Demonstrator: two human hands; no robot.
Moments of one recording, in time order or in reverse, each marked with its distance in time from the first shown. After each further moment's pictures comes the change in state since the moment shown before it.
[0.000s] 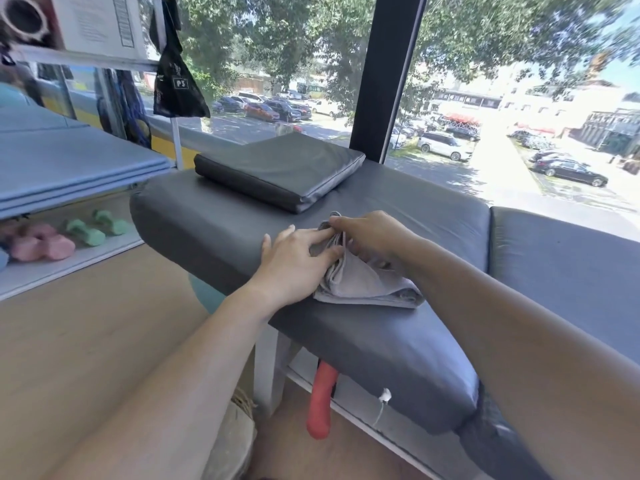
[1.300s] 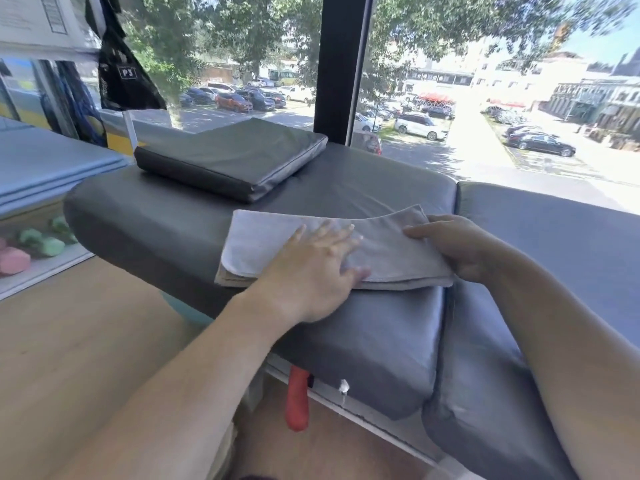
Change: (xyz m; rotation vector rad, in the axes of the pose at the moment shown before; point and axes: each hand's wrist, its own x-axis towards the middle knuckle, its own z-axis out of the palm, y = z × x) left_hand -0.007 0.059 0.045 0.379 -0.236 0.311; right_hand -0.007 0.127 -0.104 0.492 0.050 0.110
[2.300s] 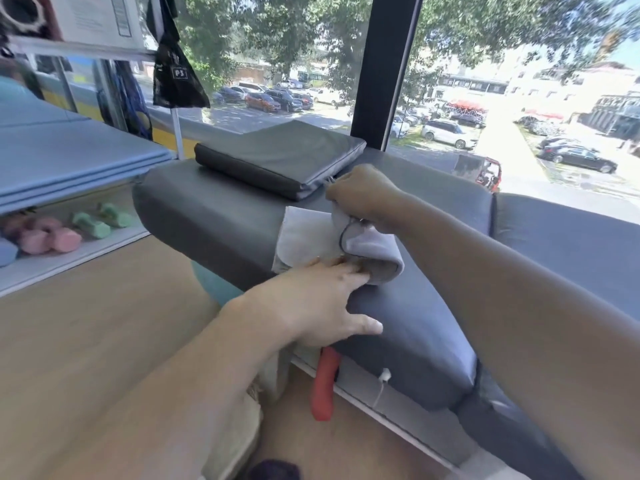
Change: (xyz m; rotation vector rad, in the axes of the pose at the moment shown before) left_hand -0.069 -0.017 -0.031 -0.010 -0.255 -0.021; right_hand -0.008 -0.095 0.165 -0.595 -0.030 -0.325
